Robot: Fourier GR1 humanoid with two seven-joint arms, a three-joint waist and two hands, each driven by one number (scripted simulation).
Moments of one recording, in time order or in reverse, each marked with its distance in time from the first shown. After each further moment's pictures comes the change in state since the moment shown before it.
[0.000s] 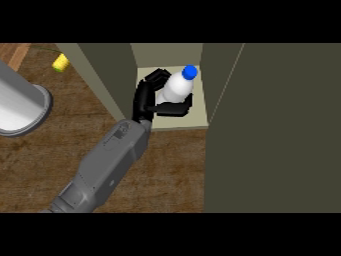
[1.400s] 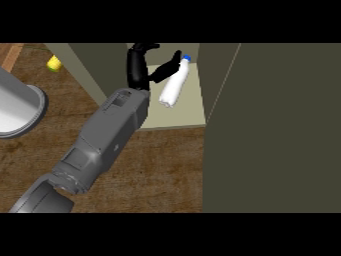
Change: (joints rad) left arm -0.301 0.011 0.148 0.330 -0.018 0.204 -0.217; right arm 0.015 0.000 -0.026 0.010 -0.021 0.082 -0.049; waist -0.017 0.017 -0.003
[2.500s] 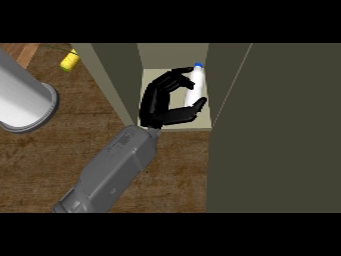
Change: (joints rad) left arm 0.343 -0.011 -0.265 -0.470 0.283 -0.391 -0.007; right arm -0.003 0.014 0.105 -0.015 0.026 -0.039 0.052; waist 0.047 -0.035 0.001
